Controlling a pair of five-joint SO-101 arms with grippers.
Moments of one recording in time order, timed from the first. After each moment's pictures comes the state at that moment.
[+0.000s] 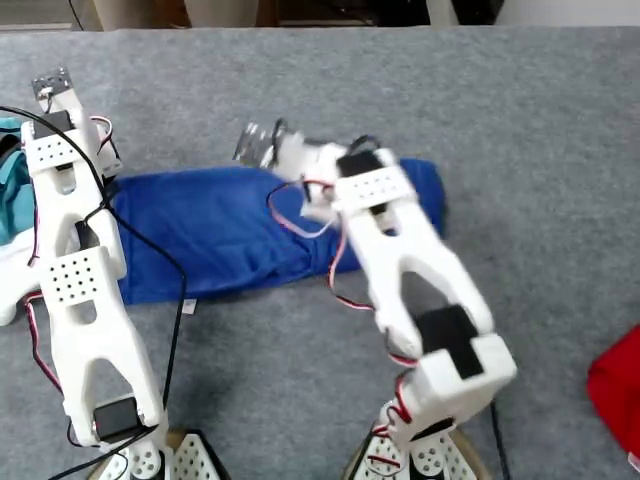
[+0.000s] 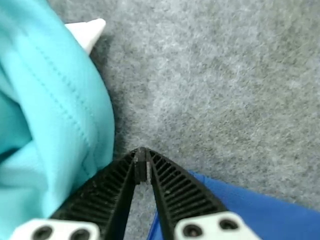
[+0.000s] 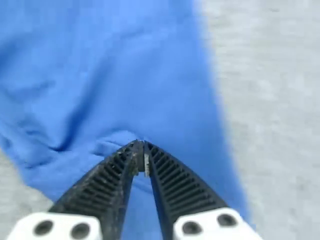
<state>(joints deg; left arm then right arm) -22.3 63.0 -64.4 80.6 -2.1 -20.7 7.6 11.0 53.1 43.6</state>
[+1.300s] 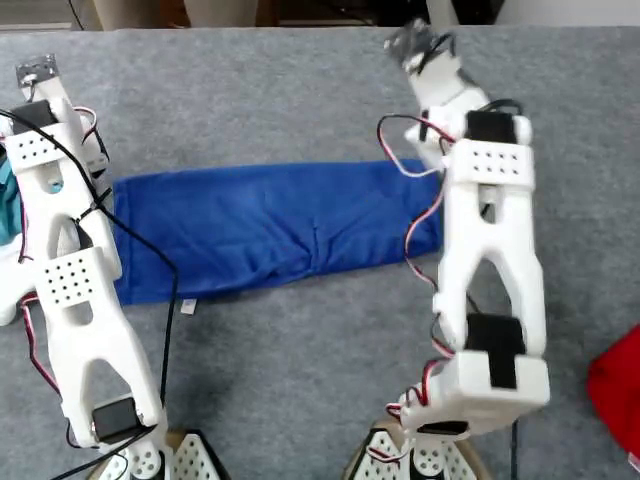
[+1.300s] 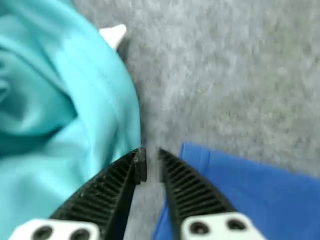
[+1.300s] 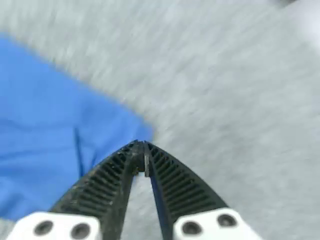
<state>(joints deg) -23.7 63.0 -77.8 95.4 -6.5 1.3 4.4 -5.6 59.6 28.5</state>
